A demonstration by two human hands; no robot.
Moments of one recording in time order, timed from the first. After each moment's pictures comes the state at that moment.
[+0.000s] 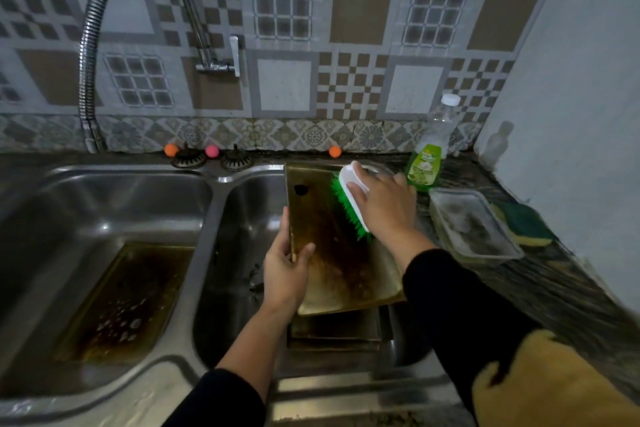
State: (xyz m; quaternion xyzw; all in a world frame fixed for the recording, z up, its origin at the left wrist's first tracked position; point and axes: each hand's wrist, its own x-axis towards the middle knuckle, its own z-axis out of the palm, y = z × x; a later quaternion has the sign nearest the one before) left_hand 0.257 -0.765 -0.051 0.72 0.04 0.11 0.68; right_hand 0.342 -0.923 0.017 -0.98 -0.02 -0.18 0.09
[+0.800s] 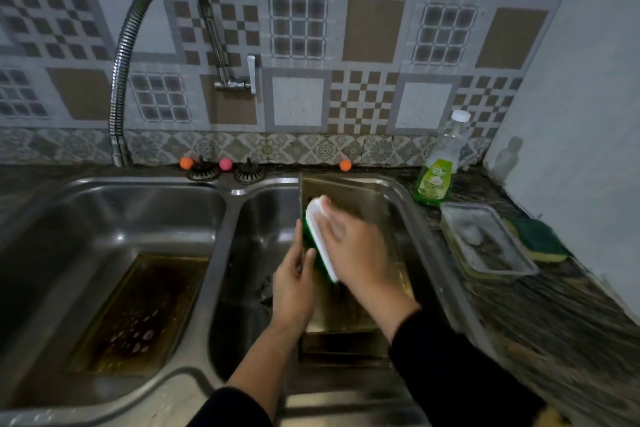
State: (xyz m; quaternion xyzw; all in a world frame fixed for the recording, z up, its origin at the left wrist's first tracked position) left_hand 0.252 -0.755 -0.047 0.71 0.03 0.13 0.69; right_hand 0.280 -0.857 0.017 -0.92 -0.07 -0.19 0.33
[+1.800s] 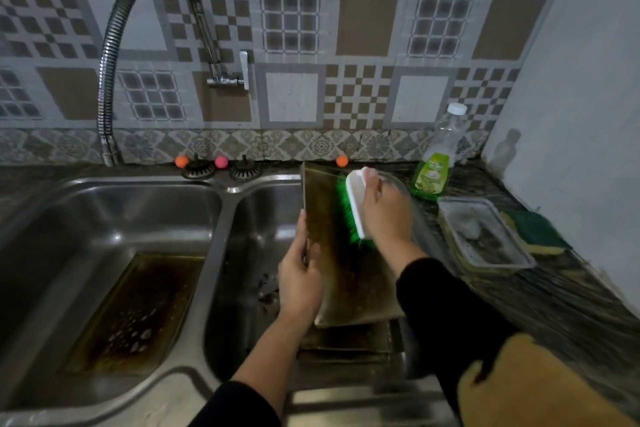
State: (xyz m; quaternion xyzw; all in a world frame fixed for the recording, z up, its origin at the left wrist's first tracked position) left_hand 0.252 -0.772 -0.035 0.71 0.02 0.14 0.69; right_hand 0.331 -0.895 0.031 -0.90 0.05 -0.23 0.37
